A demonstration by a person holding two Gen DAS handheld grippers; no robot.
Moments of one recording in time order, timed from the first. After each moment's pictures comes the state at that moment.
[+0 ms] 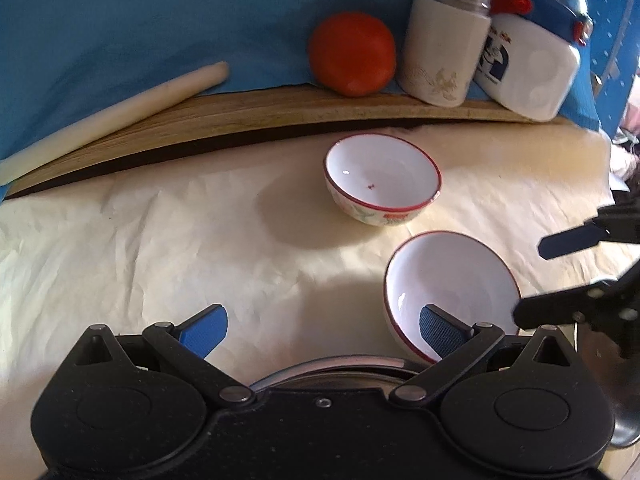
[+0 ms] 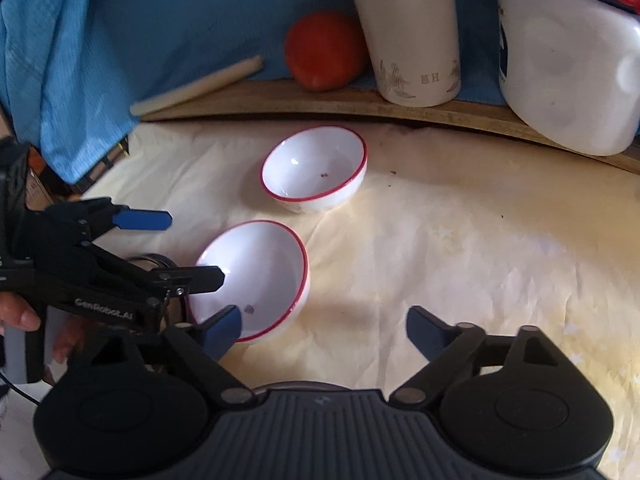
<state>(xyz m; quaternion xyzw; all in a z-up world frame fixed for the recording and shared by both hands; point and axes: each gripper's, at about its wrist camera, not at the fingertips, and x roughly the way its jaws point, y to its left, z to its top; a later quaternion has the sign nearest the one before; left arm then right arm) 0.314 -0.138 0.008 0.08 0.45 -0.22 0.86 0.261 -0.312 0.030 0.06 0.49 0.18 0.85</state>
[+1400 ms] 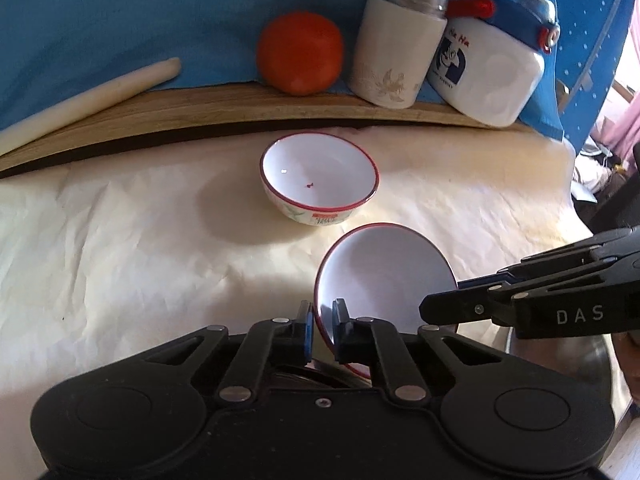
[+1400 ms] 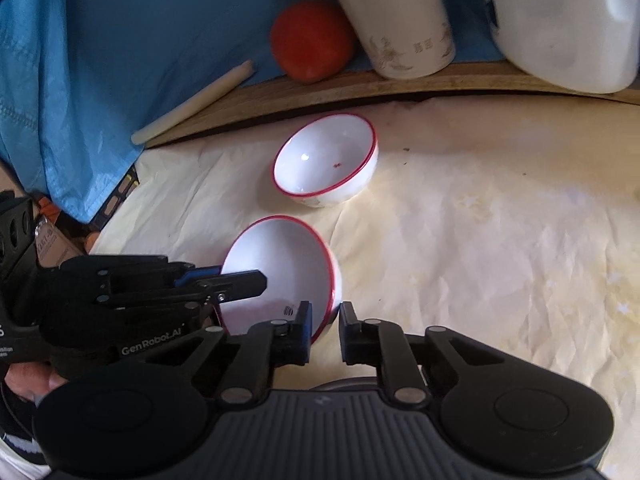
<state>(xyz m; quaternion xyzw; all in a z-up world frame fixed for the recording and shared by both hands) 0.299 -0.154 0.012 0.03 0.46 -0.25 0.85 0.256 -0.312 0.020 0.16 0.49 0.17 0.84</state>
